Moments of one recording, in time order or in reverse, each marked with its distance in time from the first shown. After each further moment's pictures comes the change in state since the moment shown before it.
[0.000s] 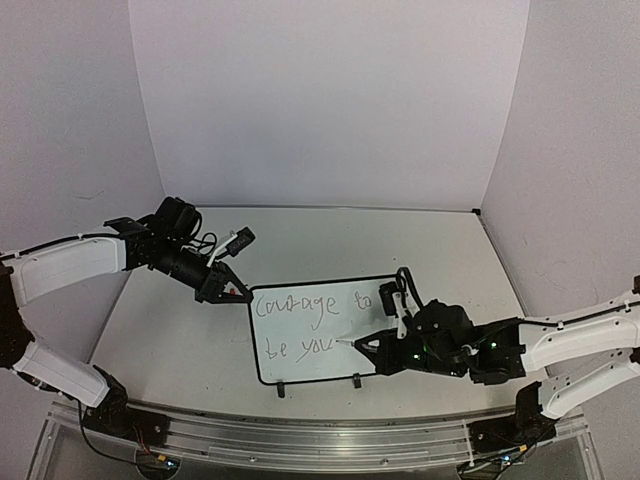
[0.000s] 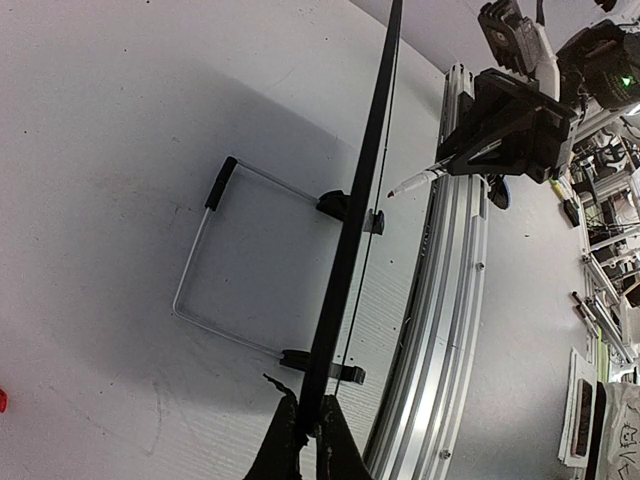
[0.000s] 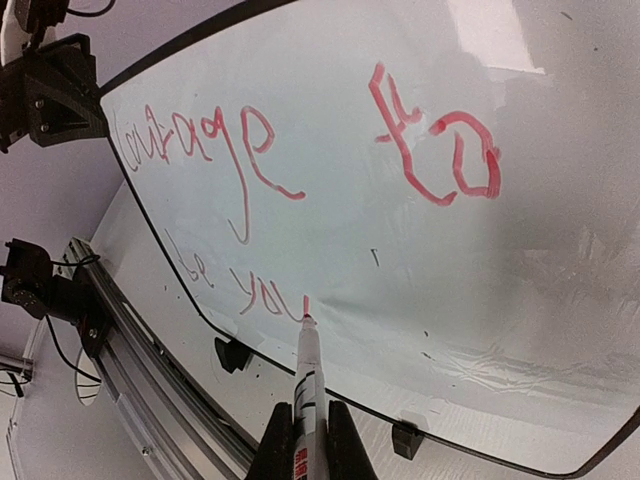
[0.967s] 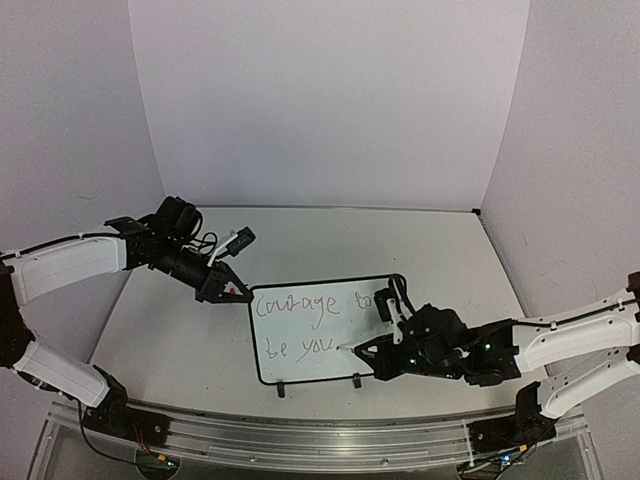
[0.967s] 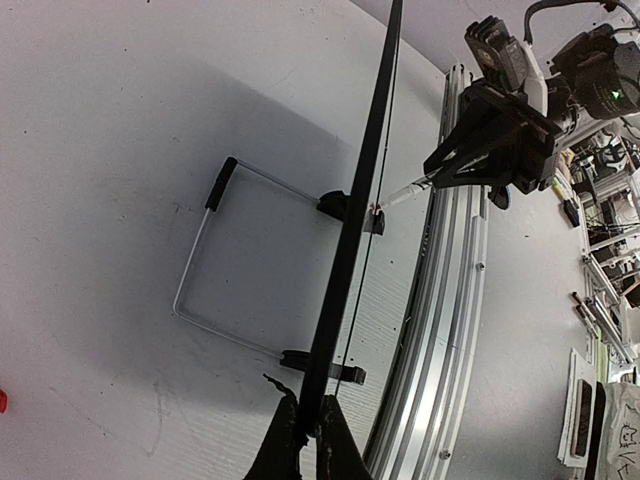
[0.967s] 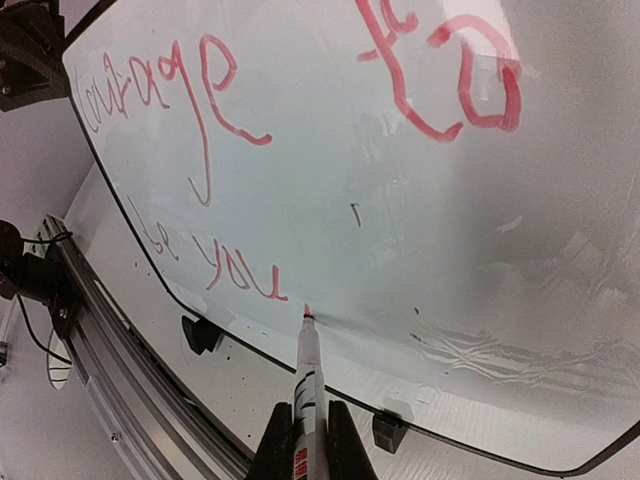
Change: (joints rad) left arm 0.000 0.004 0.004 -0.001 -0.001 -0.001; right arm 0.000 0.046 0.000 -0.013 -0.006 -0.023
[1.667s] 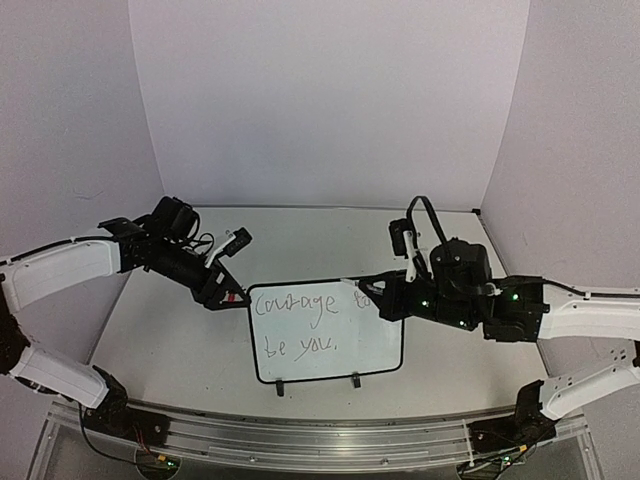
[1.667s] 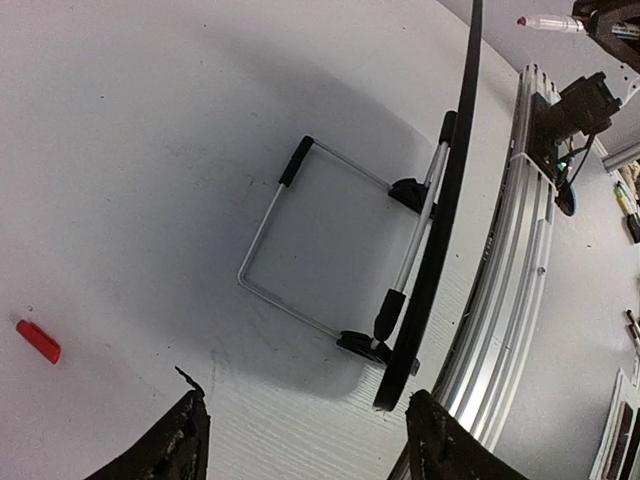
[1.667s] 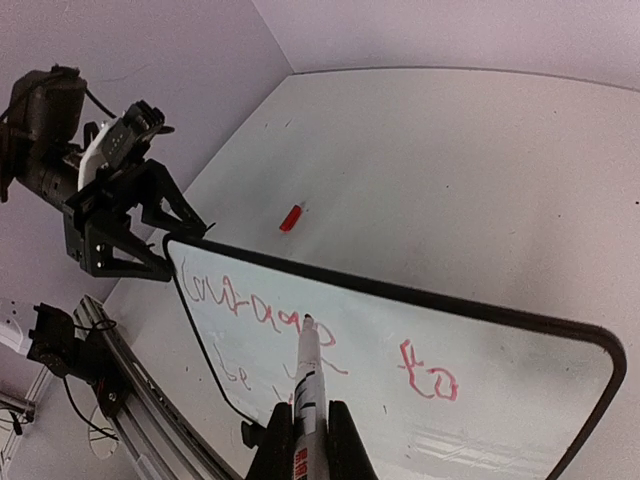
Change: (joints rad) left arm -0.016 -0.057 -0.008 -0.027 -0.204 -0.042; right arm -0.123 -0.089 0.276 -0.158 0.023 -0.164
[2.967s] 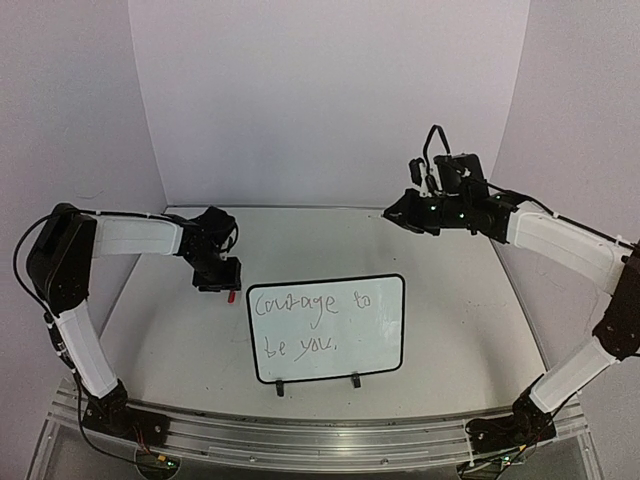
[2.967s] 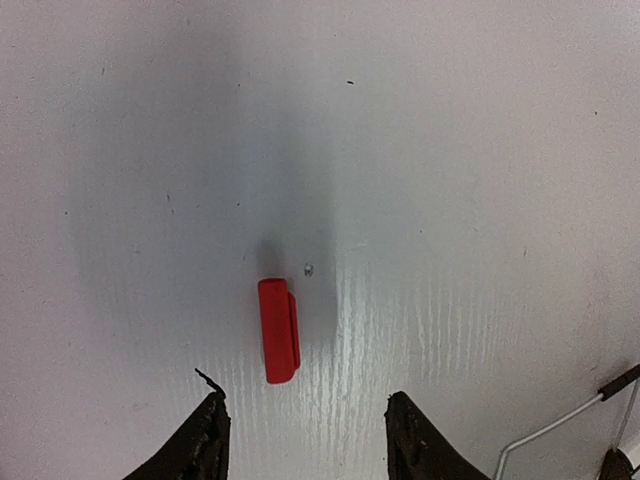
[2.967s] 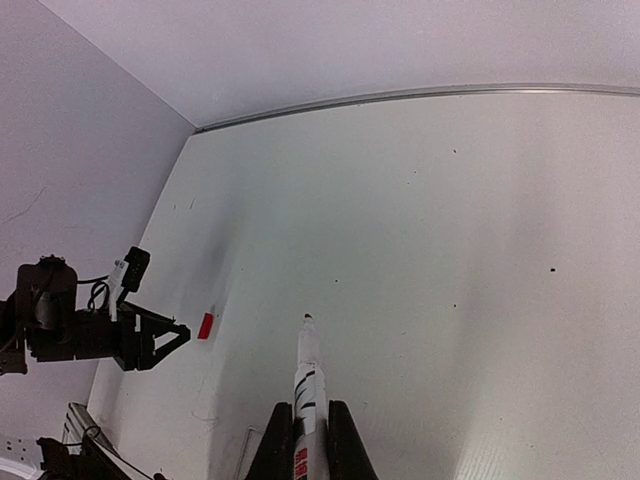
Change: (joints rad) left arm 0.049 0.471 0.187 0.039 -0.620 -0.659; right arm -0.558 0.338 0.441 -0.221 -0.421 -0.053
